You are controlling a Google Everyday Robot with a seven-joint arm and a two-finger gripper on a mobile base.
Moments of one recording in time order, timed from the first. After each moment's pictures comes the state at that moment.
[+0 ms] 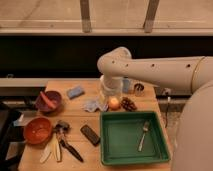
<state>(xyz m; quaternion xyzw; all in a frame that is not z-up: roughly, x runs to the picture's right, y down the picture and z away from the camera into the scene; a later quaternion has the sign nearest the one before) 0.012 0.069 0.712 -0.30 0.14 0.50 0.80</state>
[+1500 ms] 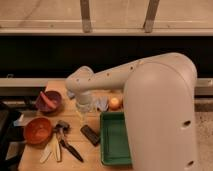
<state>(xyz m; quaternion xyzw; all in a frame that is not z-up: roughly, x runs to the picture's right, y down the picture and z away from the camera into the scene) -0.076 0.152 0.769 -0.36 0.18 0.37 0.84</state>
